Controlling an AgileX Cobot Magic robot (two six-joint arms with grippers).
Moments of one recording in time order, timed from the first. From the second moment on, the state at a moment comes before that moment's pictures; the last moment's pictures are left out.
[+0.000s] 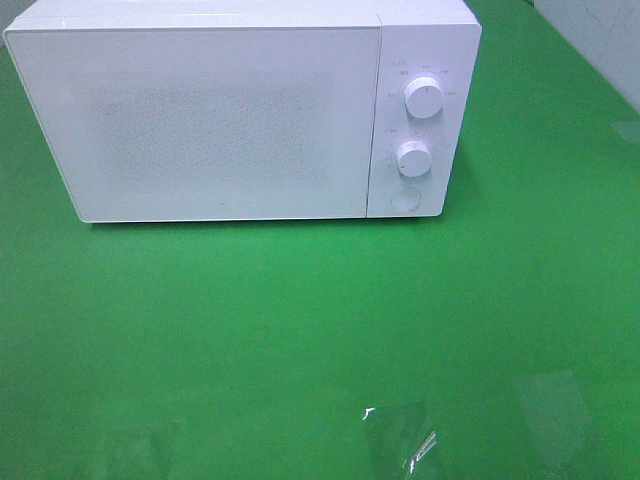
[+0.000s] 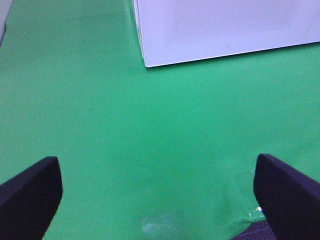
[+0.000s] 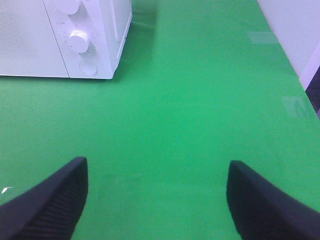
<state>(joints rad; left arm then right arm) -0.07 0.04 -0.52 -0.08 1.07 0.12 0.10 0.00 -0.49 -0.07 0.97 0.08</state>
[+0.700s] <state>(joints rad) -0.07 0.00 -0.52 -0.08 1.07 0.12 0.10 0.00 -0.49 -0.07 0.97 0.08</state>
